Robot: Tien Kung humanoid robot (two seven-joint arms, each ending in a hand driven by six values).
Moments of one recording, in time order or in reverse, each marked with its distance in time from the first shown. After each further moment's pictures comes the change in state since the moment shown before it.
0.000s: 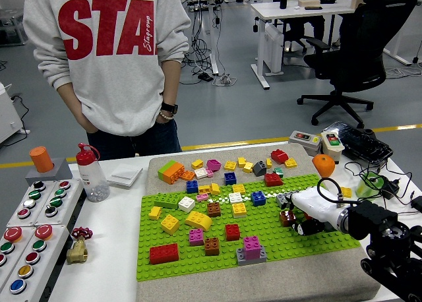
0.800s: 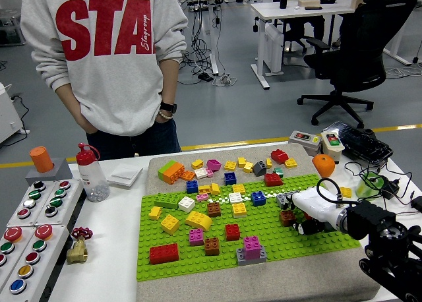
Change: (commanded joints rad) left arm -0.008 0.002 -0.006 0.000 0.012 -0.003 0.002; right arm 0.006 0.017 -0.002 -0.033 -0.014 -0.004 -0.008
